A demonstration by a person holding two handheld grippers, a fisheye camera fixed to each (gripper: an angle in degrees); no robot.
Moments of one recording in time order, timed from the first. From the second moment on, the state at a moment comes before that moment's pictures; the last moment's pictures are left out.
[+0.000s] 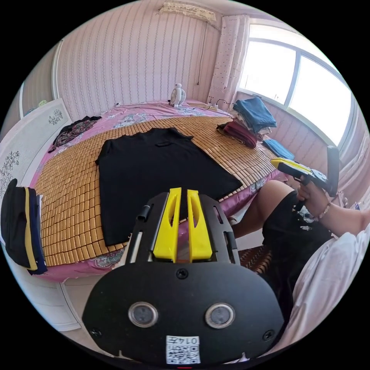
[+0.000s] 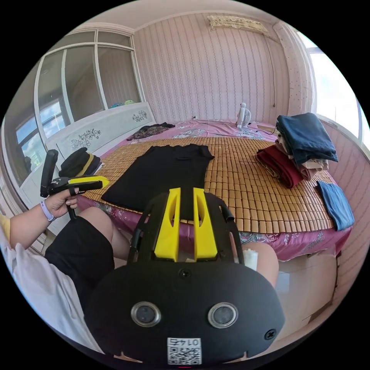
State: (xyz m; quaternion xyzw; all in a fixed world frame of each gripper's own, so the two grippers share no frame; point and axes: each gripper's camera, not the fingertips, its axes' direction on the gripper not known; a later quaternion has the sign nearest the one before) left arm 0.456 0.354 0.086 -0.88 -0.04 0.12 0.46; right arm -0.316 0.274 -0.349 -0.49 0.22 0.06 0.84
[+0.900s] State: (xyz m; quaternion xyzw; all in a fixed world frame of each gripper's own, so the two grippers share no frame) left arm 0.261 0.673 0.322 -0.92 -0.12 0.11 0.36; right arm 0.144 0.557 0.050 -0.59 0.20 0.20 0.76
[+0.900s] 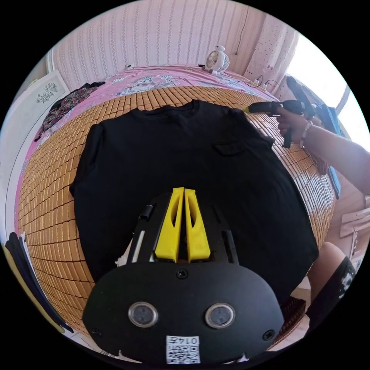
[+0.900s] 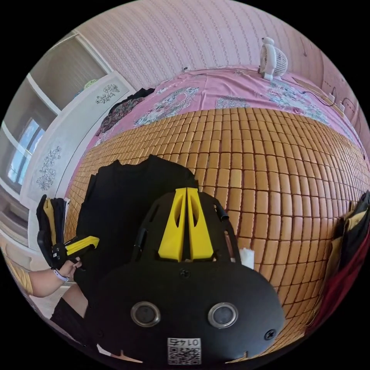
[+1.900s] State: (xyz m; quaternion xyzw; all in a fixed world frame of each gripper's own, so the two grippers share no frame) left arm 0.342 1.060 0.516 -0.95 0.11 0.11 0.28; right arm 0.175 0.653 0.011 -0.61 0.21 0.31 0.70
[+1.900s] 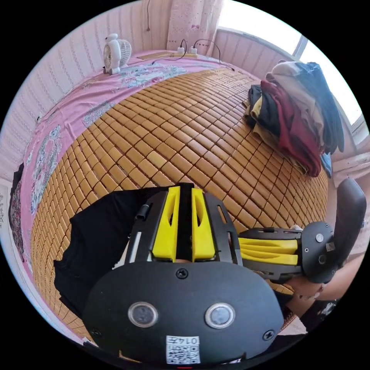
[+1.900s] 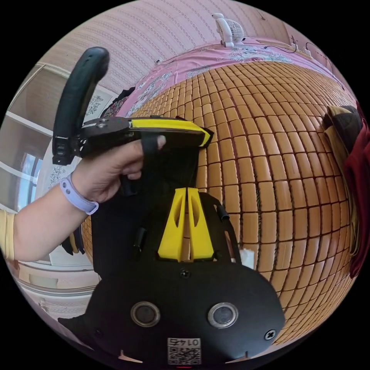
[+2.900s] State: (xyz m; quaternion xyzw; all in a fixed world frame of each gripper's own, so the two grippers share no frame) left arm 0.079 0.637 0.379 -0.85 -0.31 0.00 0.43; right arm 0.018 0.648 0.297 -0.66 0.07 0.18 0.73
